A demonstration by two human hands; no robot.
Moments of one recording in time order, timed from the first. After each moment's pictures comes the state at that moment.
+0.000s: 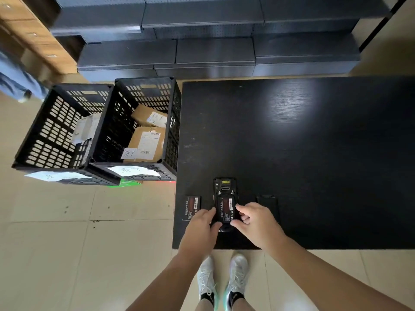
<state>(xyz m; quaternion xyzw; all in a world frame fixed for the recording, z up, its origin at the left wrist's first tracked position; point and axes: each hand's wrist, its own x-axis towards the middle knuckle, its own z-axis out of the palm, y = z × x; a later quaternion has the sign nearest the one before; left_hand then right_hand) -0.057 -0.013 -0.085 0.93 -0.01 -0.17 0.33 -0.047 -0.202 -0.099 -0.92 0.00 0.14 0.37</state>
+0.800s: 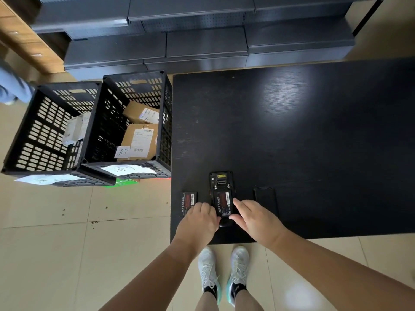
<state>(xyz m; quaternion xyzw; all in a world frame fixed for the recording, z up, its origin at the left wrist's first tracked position) -0.043 -0.011 -0.077 0.95 -0.29 -0.05 0.01 -0.056 -0.209 -0.101 -0.96 -0.20 -0.01 0.17</state>
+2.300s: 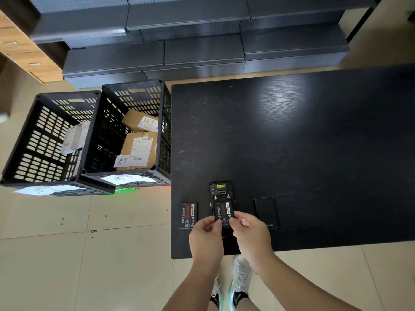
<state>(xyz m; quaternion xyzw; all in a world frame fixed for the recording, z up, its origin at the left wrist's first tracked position) -0.061 -0.052 -0.074 0.71 0.39 -0.15 0.57 -0.064 -0.159 -0.080 -0.72 0.35 0.14 0.58</state>
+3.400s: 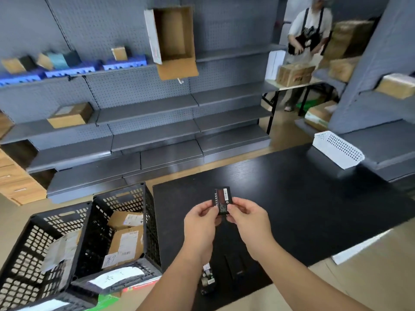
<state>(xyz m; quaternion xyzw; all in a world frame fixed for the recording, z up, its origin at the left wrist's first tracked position) -0.003 -0.095 0.189 0.63 0.09 -0.15 0.75 -0.045 -0.212 0.196 -0.64 0.27 -0.13 0.71</state>
